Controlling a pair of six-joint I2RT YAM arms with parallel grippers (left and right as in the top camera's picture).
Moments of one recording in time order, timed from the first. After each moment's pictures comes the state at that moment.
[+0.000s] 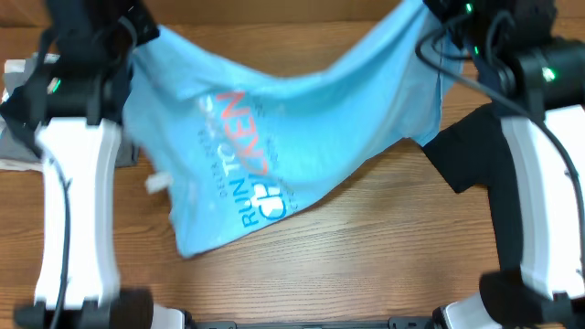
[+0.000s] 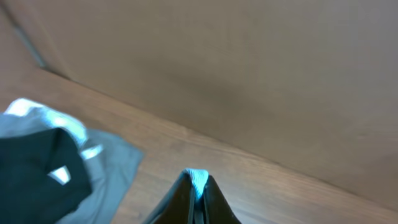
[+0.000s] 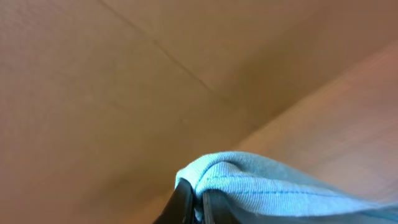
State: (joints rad) left arm -0.01 1.64 1.93 -0.76 -0.18 -0.37; right arm 0.21 1.71 2.18 -0.89 0.12 0.84
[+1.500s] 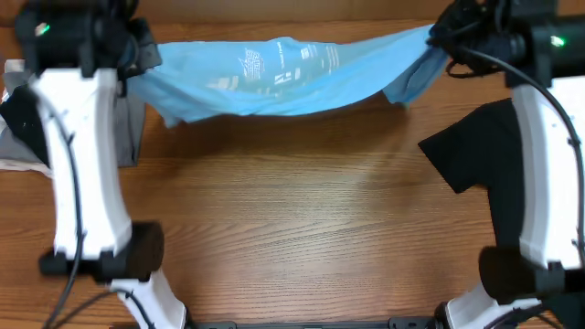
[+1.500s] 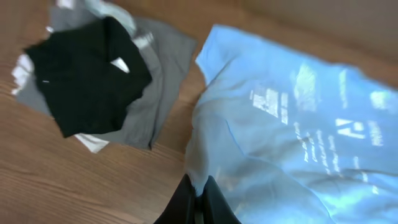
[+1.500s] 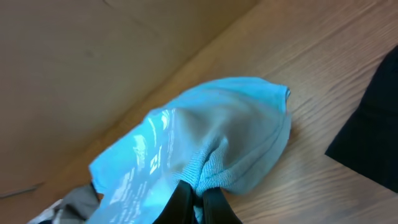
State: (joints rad) left arm -0.01 1.94 2.58 -1.65 -0.21 -0.35; right arm 0.09 1.79 2.27 -1.29 -0.04 0.75
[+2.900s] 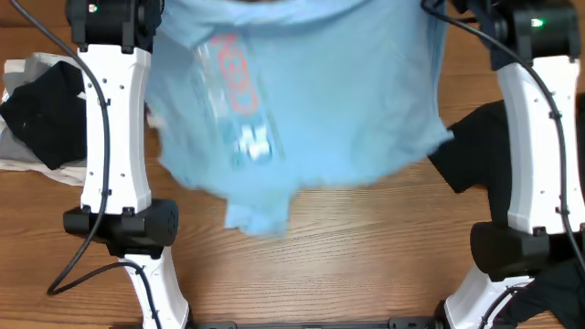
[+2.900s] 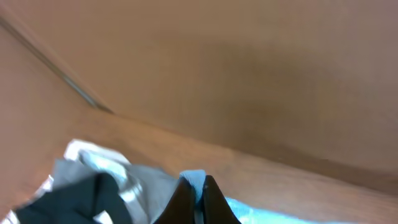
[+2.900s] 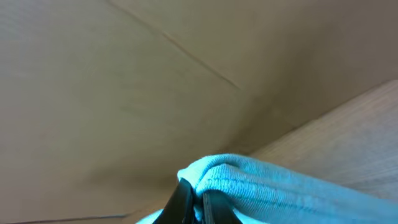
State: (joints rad) left arm -0.08 2.11 2.64 -1.03 -0.44 -0.15; right arm 0.08 1.92 2.37 -0.82 -0.17 0.83
